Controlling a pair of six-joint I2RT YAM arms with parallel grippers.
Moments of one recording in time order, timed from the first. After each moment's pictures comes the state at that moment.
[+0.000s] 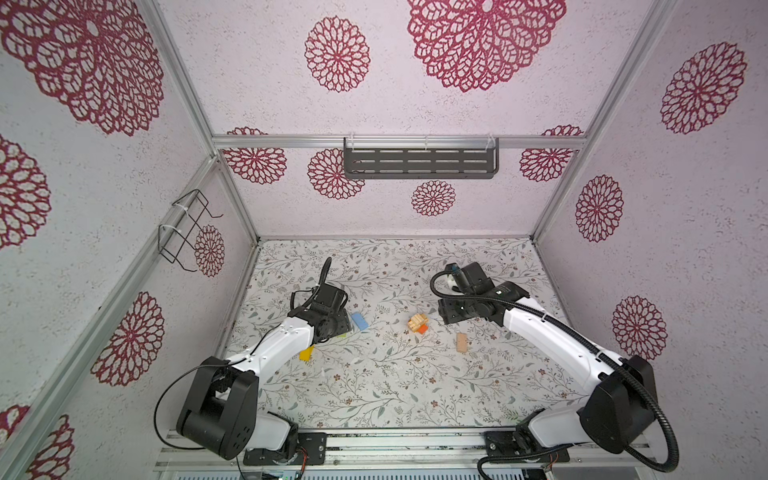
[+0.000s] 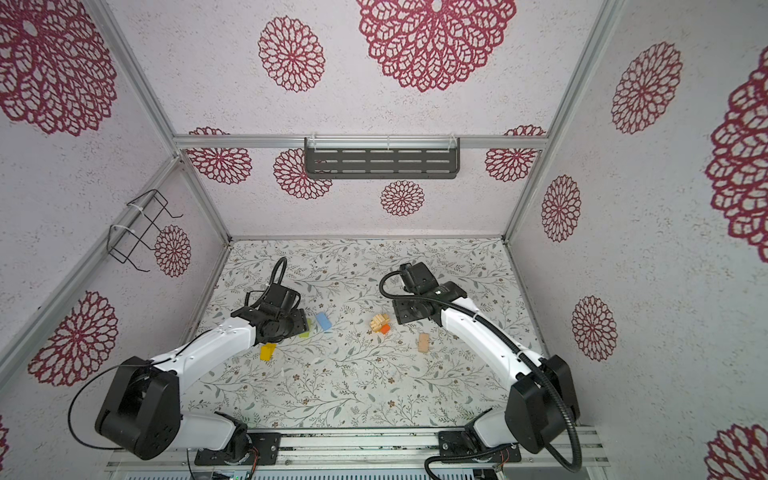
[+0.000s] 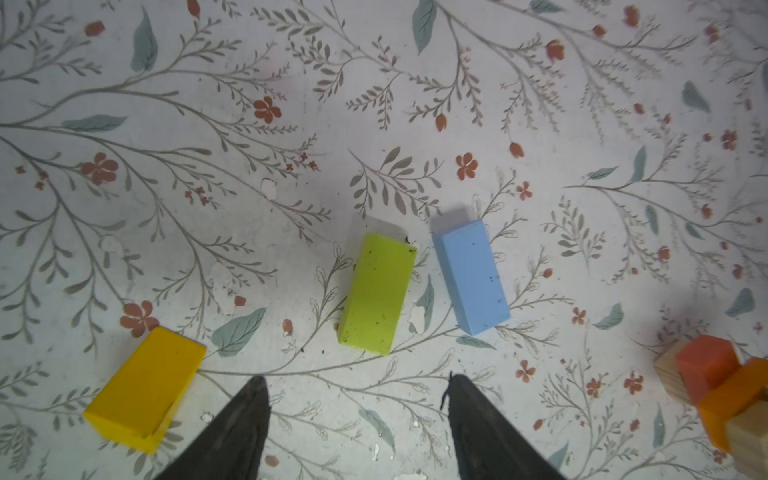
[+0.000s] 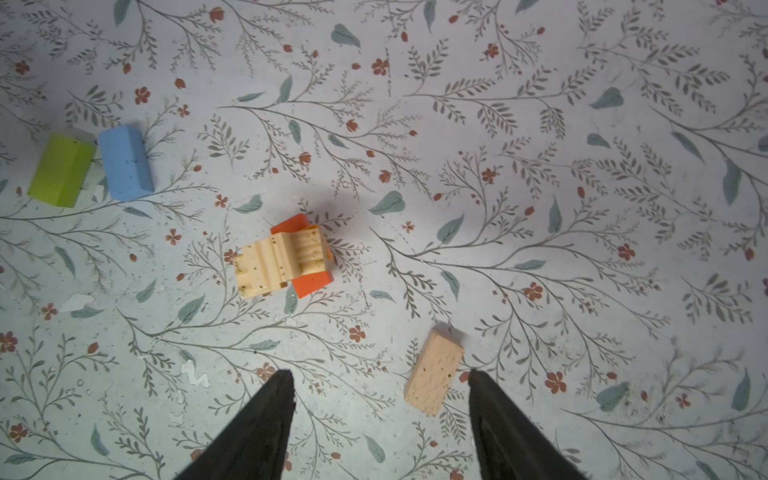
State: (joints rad) left arm -0.39 1.44 0.85 -0.53 -0.17 -0.68; right arm 0.54 1.39 1.16 -0.78 0.09 0.24
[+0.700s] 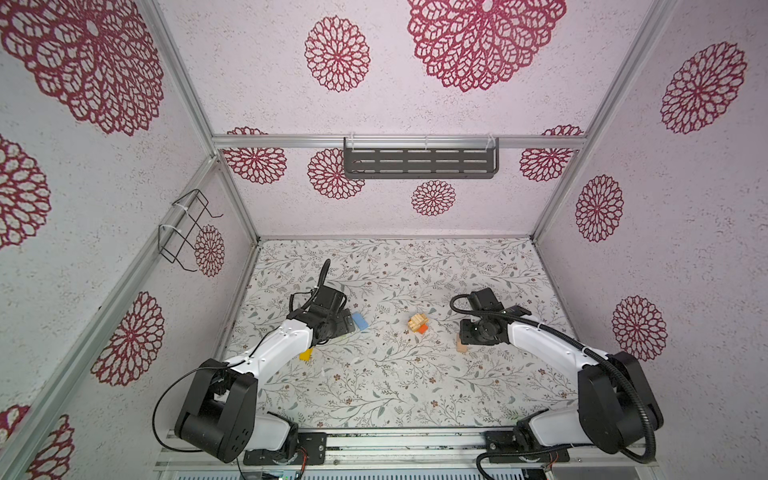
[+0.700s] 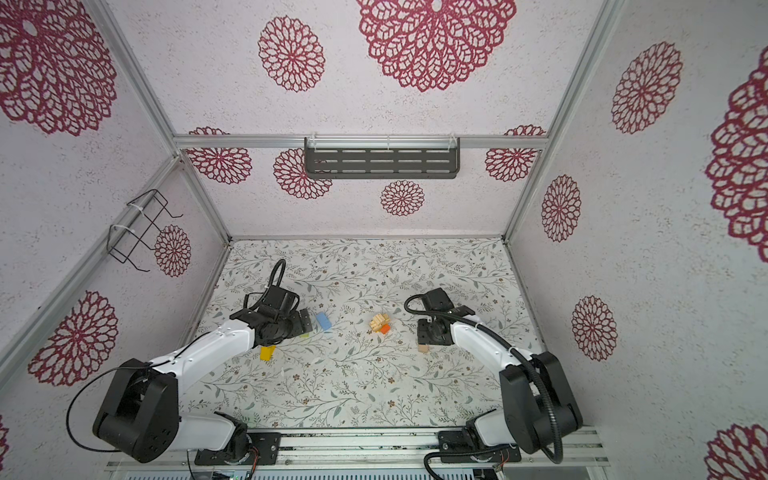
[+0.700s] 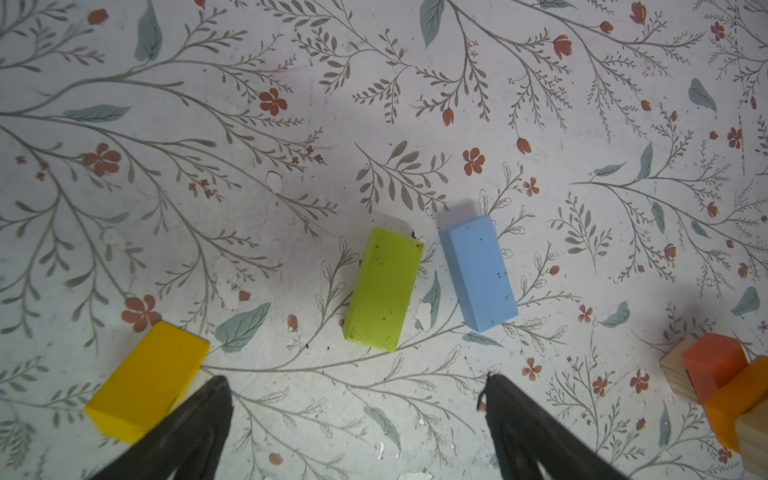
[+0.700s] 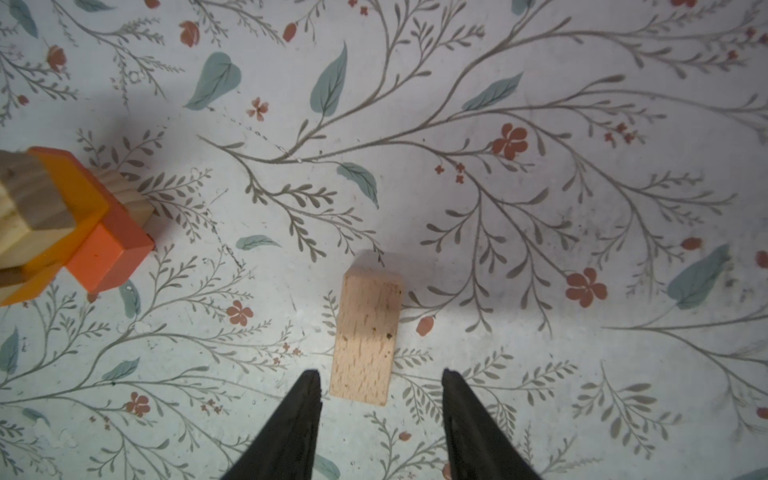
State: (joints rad) left arm -0.38 1.40 0.81 -0.51 -0.17 -0.69; right arm 0.41 1.41 0.83 -0.60 0.05 0.41
